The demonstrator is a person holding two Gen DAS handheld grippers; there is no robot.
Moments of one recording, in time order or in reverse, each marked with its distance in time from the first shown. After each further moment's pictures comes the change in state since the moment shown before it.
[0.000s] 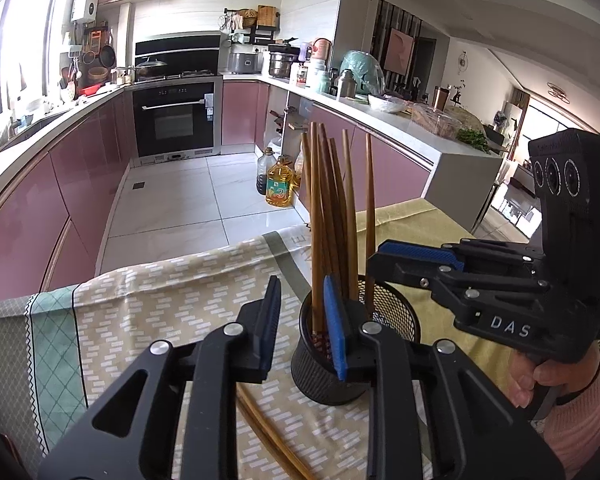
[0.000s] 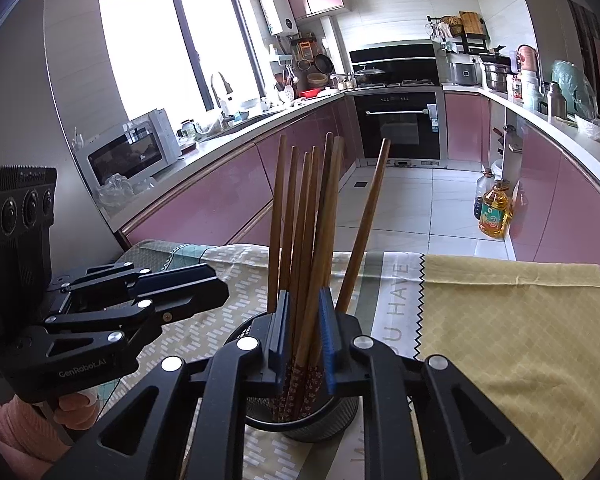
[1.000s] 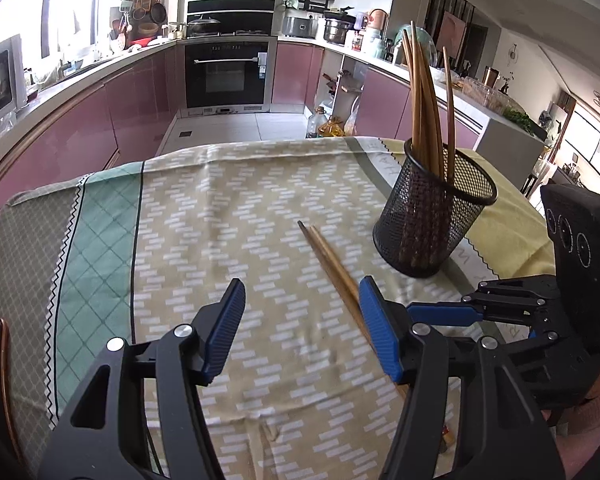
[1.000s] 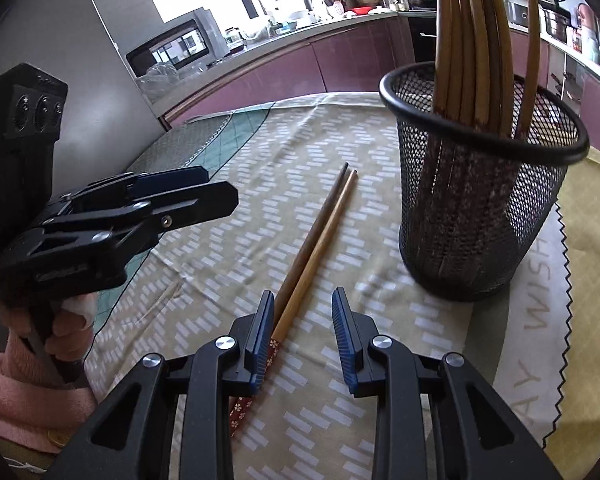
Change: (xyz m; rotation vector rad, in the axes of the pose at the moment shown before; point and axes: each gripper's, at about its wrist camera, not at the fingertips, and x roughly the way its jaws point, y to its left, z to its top) left arm -0.029 0.058 -0.113 -0.112 0.120 0.139; right arm 0.052 0.070 -0.107 -0.063 0.312 0.132
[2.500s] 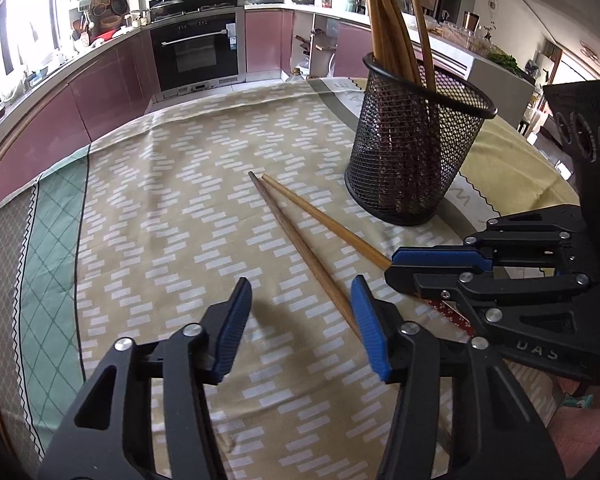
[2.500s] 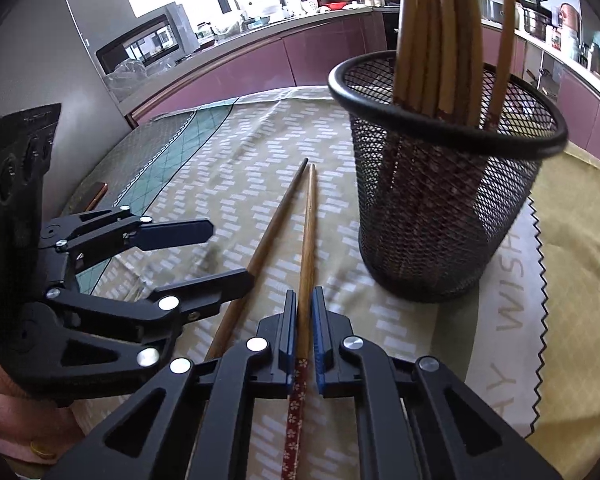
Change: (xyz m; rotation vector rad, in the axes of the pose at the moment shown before) left arm 0.049 -0.040 -0.010 0.124 0.145 -0.017; right arm 0.010 -0.010 0.007 0.022 0.020 -0.101
